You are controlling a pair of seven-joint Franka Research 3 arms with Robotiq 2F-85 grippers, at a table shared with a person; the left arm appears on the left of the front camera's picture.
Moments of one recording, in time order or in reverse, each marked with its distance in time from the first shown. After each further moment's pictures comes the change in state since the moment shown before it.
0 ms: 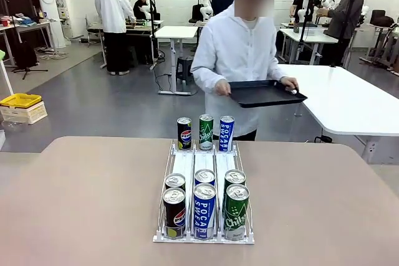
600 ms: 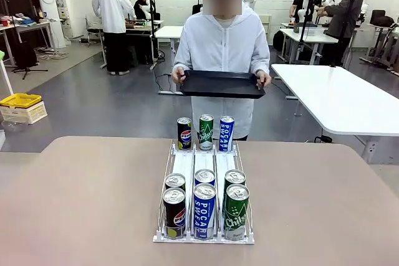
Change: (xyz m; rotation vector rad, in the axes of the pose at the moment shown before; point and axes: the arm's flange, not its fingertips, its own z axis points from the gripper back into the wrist) left arm -0.002 0.005 -0.001 -0.023 -0.004 0.008; right arm -0.003 -0.003 0.008 0.007 -0.025 -0.022
